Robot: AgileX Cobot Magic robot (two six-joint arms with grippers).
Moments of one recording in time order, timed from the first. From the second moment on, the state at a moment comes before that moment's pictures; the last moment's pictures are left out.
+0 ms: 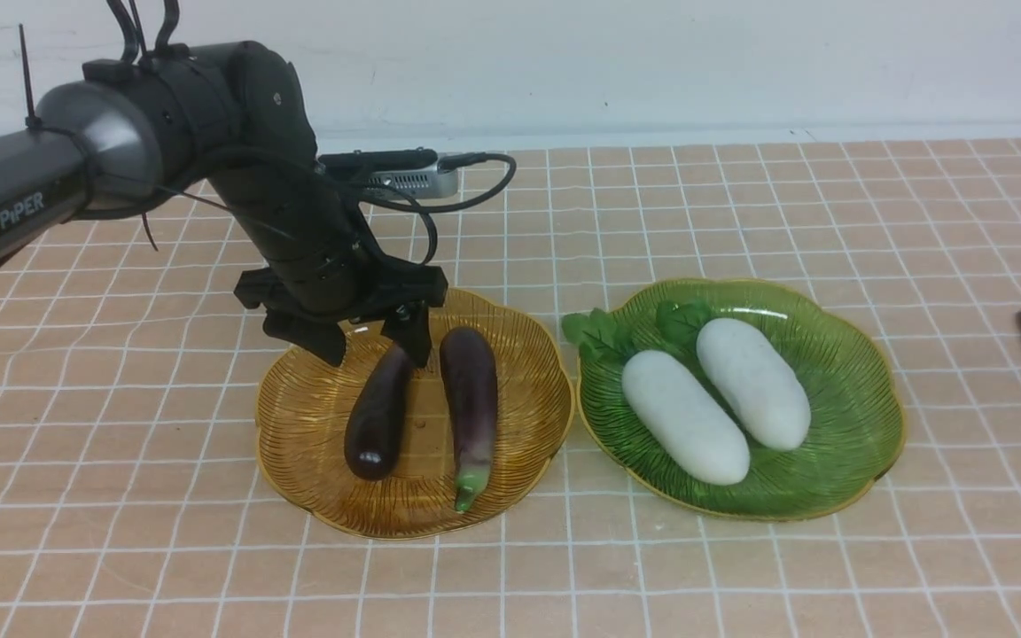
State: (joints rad) right arm 0.41 0.80 -0.84 -0.05 0.76 0.07; left arm -0.27 1.99 -1.64 -0.24 1.06 -0.04
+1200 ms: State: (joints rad) right arm 0.40 0.32 -0.37 -0.07 0.28 0.07; left arm -0.27 1.99 -1.64 -0.23 1.12 -0.03
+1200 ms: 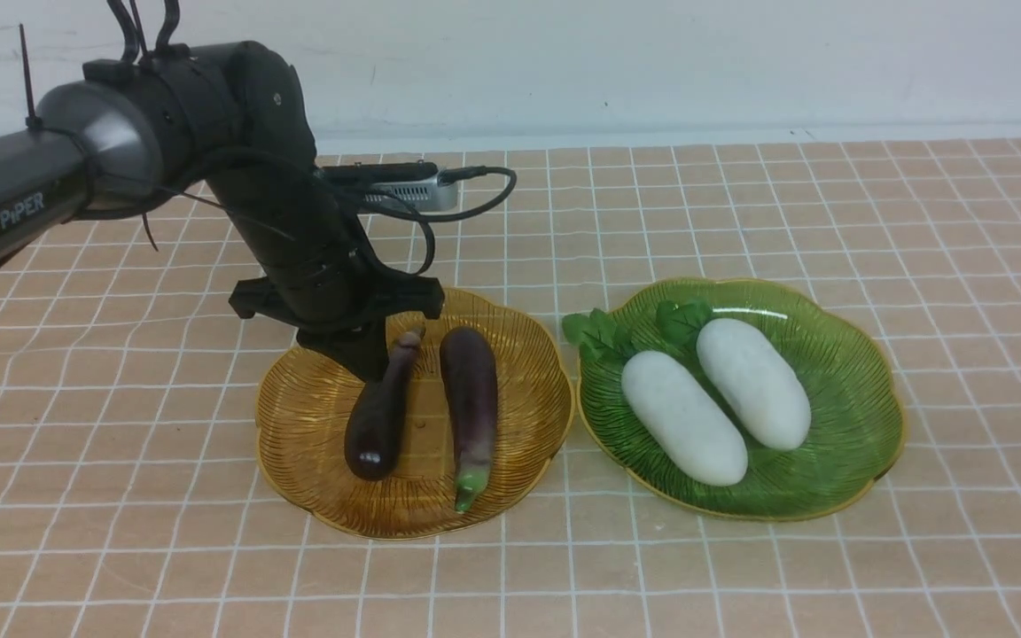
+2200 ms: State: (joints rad) right arm 0.04 -0.01 0.03 -0.07 0.37 0.07; left arm -0.27 1.55 -1.58 -0.07 1.23 0.03
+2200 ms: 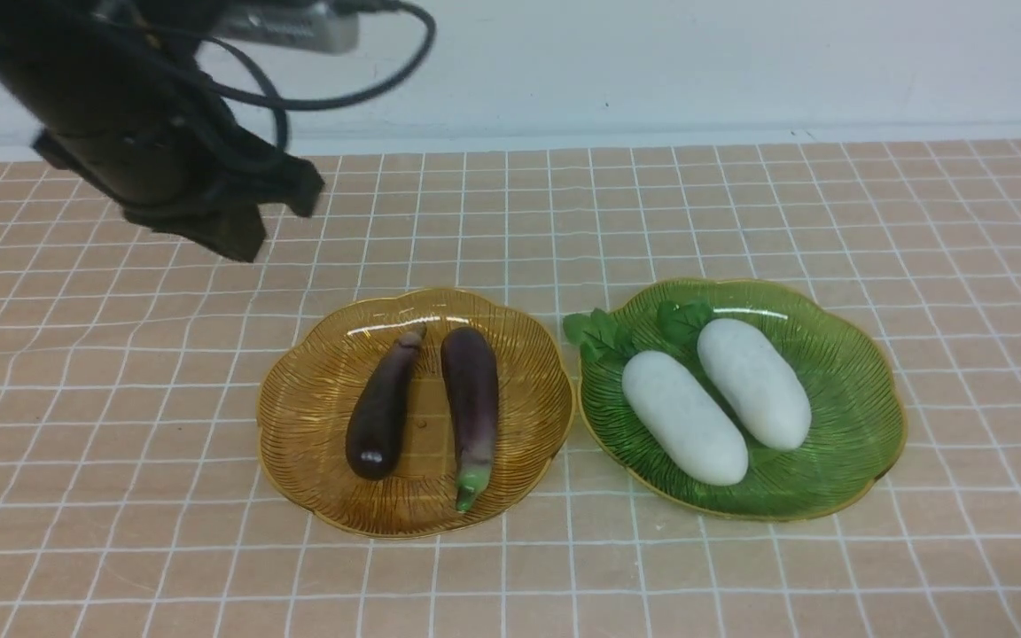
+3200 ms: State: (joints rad) right arm 0.04 -0.01 0.03 -0.07 0.37 0.07; left arm -0.27 0.53 -0.32 -0.27 0.29 0.03
